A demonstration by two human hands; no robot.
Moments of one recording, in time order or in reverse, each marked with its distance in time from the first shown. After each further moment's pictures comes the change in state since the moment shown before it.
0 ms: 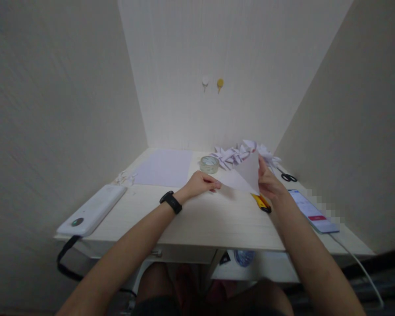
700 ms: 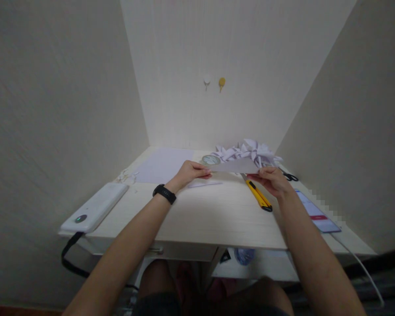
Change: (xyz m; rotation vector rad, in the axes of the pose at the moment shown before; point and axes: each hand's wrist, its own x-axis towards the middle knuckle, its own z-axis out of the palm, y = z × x) left_hand 0.003 0.016 -0.035 -0.118 0.102 -0.025; right_hand -0.001 -0.005 -0.018 -0.204 0.168 0.012
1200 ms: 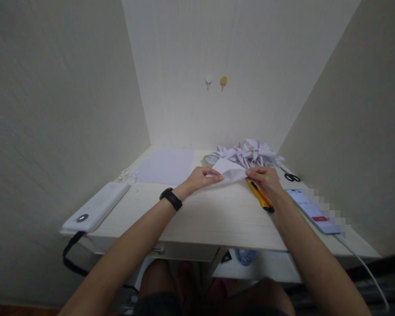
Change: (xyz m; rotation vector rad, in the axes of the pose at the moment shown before) left_hand -0.008 -0.002 0.025 0.227 0.010 0.037; right_hand 0.002 0.009 0.035 -0.061 0.160 -0.051
